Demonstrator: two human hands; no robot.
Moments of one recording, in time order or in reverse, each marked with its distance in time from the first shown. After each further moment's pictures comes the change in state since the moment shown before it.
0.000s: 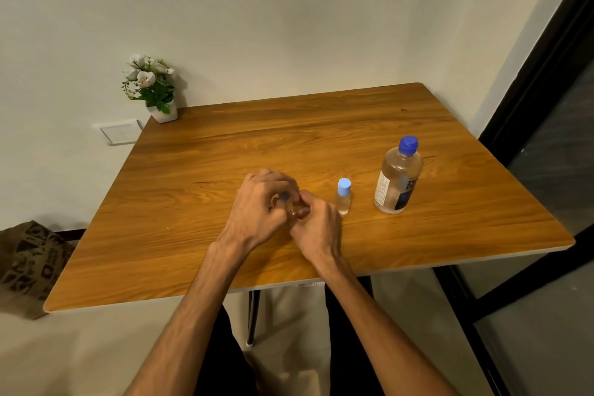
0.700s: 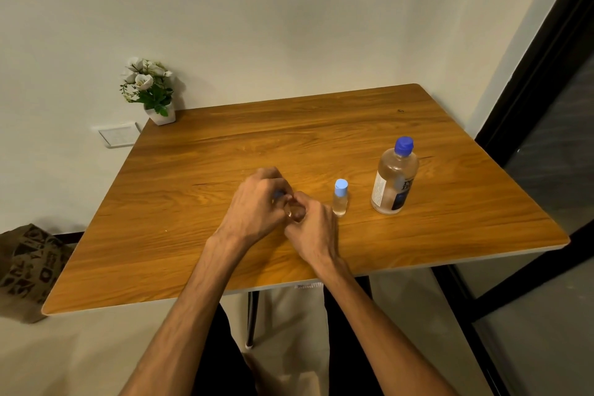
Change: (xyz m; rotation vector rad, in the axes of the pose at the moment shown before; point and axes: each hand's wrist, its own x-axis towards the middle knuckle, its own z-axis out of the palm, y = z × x) left_hand 0.010 0.001 -0.002 0.159 -0.070 -0.074; right_hand -0.003 -0.002 -0.003 -0.019 -0.117 0.020
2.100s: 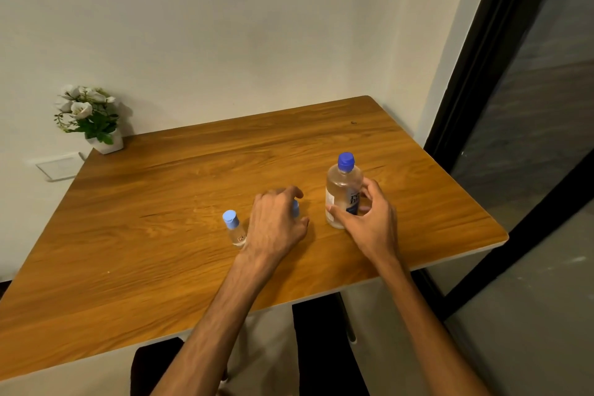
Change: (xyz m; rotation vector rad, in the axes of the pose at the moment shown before) left_hand 0.044 0.090 0.057 -0.002 -0.052 -0.092; right_hand 0.026 0.090 -0.143 0.107 0.320 0.155
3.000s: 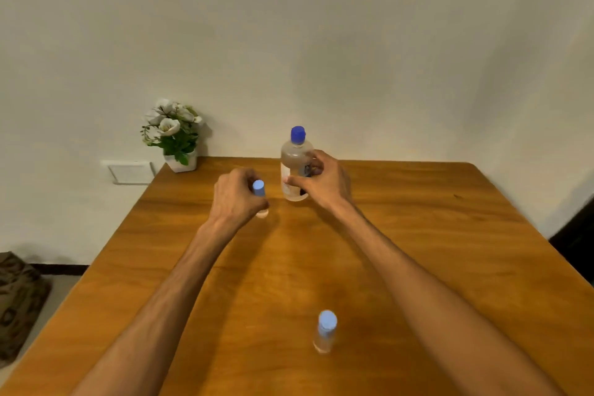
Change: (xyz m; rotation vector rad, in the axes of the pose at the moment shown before) left_hand 0.134 -0.240 -0.093 -0.170 0.238 -0.363; right_hand 0.156 -0.149 0.277 0.002 -0.379 -0.205
